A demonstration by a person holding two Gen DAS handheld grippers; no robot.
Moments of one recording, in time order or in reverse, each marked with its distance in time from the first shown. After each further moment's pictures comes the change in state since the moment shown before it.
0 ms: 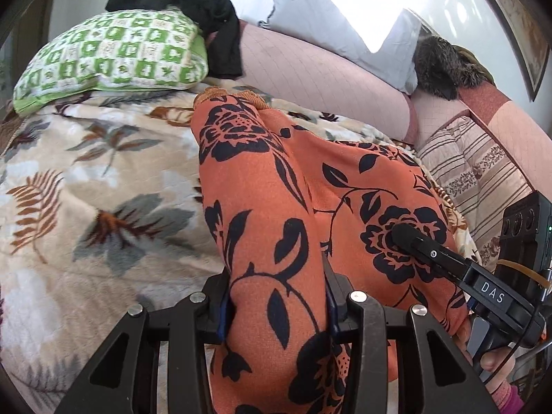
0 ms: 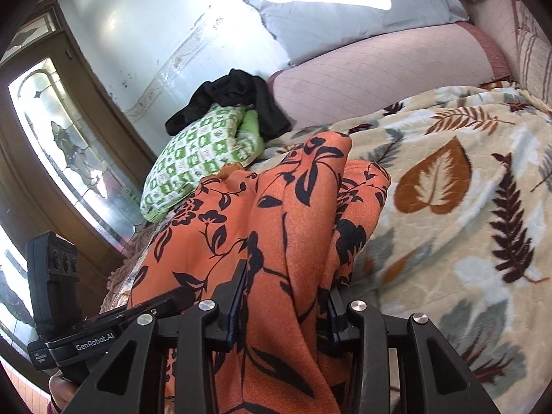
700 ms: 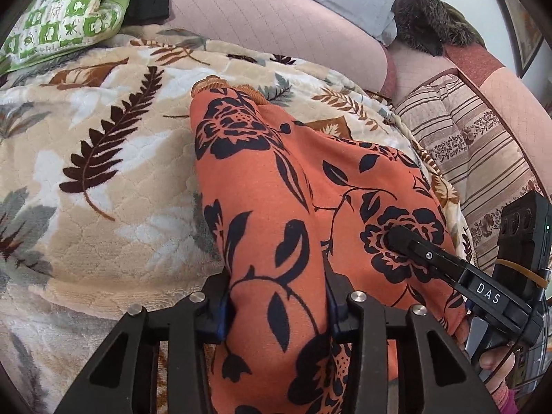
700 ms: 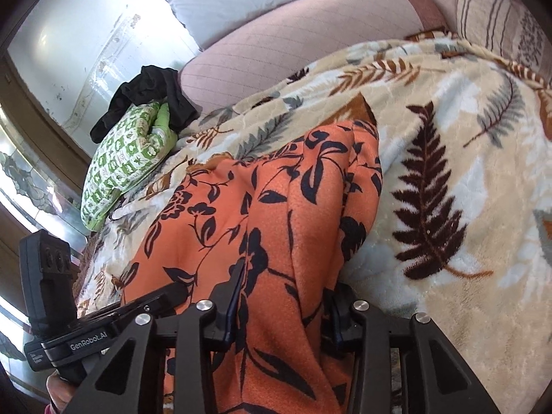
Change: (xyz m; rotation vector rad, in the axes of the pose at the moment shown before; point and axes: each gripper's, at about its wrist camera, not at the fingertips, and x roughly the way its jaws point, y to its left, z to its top) left arm 0.116 -0.069 0.014 0.048 0.178 -0.149; right arm -0.001 -0.119 0.010 0.127 0.065 -0.198
